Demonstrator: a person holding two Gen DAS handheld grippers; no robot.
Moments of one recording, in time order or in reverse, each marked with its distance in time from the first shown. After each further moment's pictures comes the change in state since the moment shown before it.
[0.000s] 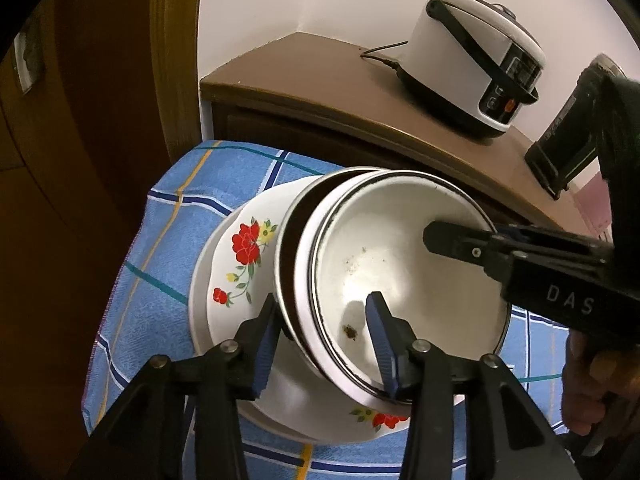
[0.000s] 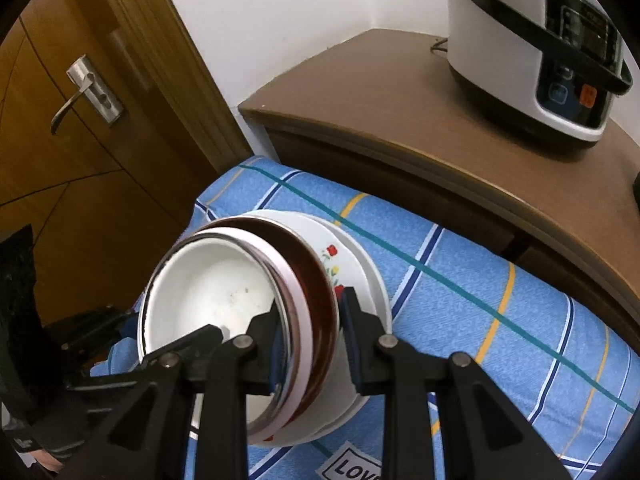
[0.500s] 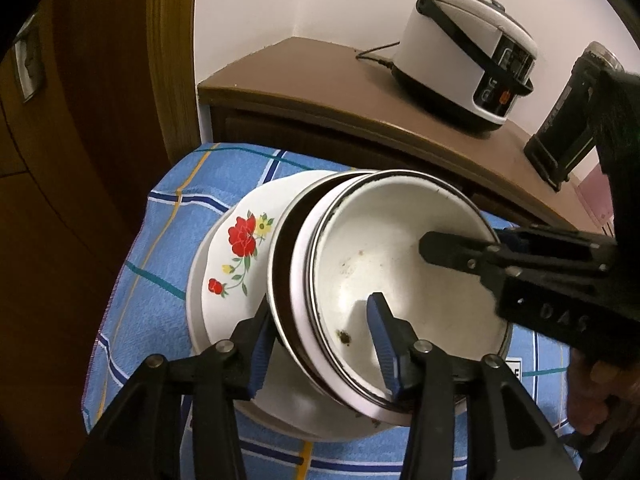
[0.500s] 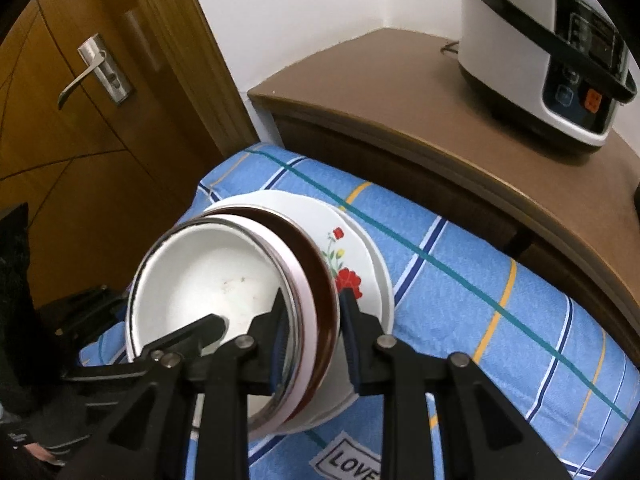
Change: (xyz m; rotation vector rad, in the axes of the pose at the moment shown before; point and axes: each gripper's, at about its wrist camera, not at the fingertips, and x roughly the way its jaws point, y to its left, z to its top) left arm 0.002 -0.002 -0.008 0.022 -0.029 0.009; right arm 0.001 0.006 -0.013 -0.057 -0.023 -0.023
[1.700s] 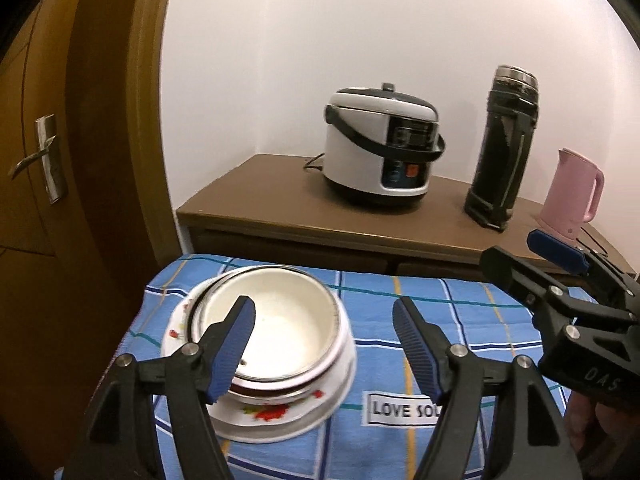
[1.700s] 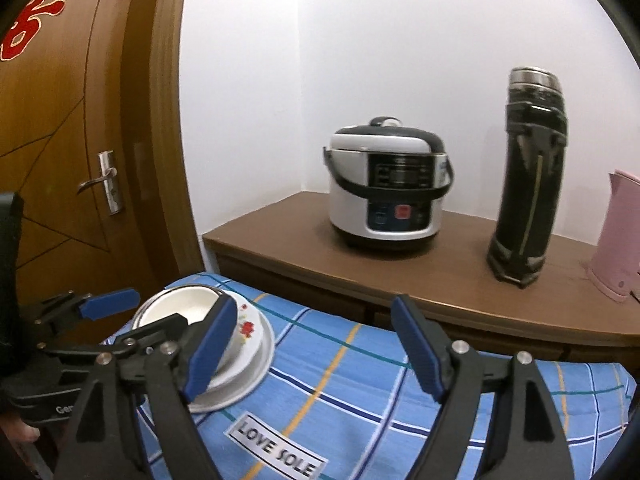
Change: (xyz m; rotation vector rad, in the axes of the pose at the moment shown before) left arm -0.075 -0.093 -0.031 0.144 -0.391 0.024; right arm -0.160 -0.024 -0.108 0.025 -0.600 -0.262
